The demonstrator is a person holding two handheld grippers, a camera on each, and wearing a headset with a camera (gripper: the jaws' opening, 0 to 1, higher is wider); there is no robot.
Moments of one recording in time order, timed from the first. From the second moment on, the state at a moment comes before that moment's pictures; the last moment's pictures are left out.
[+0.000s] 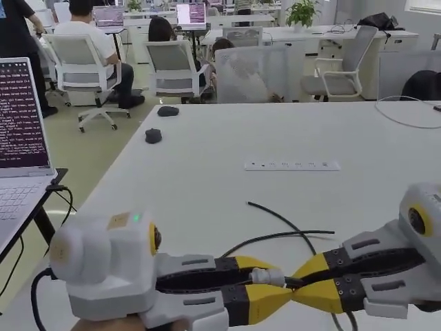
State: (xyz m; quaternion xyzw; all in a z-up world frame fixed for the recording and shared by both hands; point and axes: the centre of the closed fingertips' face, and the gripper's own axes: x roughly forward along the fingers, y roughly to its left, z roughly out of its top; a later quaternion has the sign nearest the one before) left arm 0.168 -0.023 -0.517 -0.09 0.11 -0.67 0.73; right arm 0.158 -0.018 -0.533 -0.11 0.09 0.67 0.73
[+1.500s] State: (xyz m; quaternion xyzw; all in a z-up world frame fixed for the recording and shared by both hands) left arm 0.173 -0.020 -0.517 -0.08 0.10 -0.65 0.75; right arm 0.161 -0.040 -0.548 -0.10 0.13 0.64 0.75
